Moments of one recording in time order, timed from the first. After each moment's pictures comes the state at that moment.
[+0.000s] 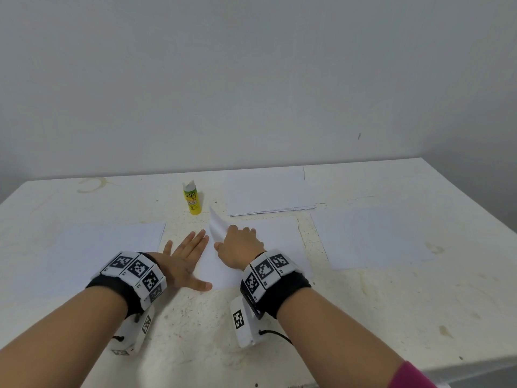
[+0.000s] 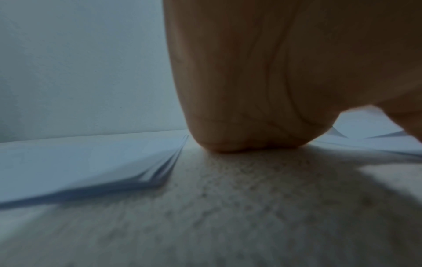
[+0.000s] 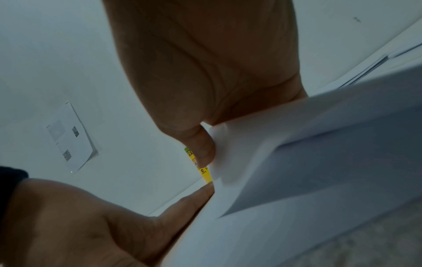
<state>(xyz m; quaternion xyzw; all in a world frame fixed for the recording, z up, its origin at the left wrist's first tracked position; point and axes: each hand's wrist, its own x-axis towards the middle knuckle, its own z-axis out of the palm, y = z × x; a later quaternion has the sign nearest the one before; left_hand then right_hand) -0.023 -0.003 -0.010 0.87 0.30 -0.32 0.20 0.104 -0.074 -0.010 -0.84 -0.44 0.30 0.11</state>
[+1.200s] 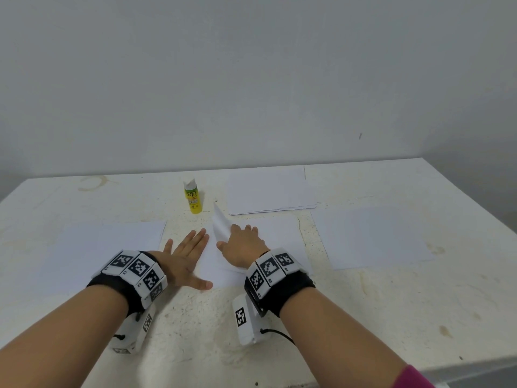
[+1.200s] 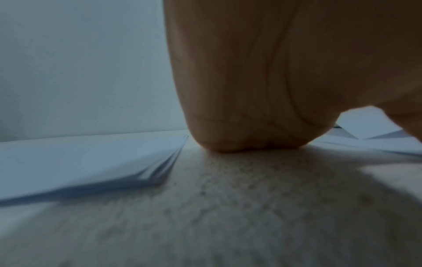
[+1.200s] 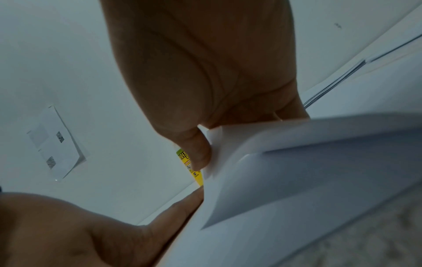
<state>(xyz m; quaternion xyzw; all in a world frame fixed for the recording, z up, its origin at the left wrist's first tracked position) -0.025 -0.001 -0.013 0.88 0.30 -0.32 0.19 0.111 -0.074 -0.011 -0.83 -0.44 0.31 0.10</state>
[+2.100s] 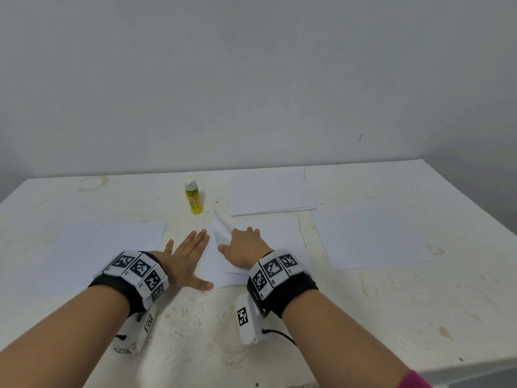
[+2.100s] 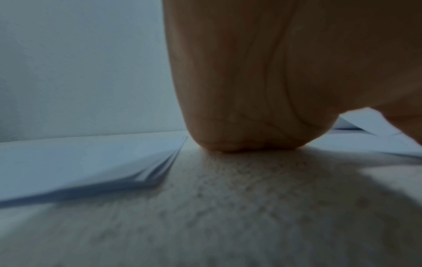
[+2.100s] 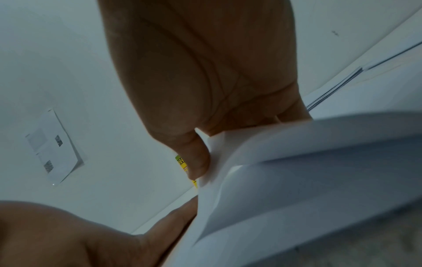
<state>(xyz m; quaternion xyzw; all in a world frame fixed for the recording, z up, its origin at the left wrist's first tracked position) -0.024 -0.001 -0.013 0.88 0.30 -0.33 0.18 0.115 -0.071 -0.020 -0.83 -0.46 0.33 0.05</state>
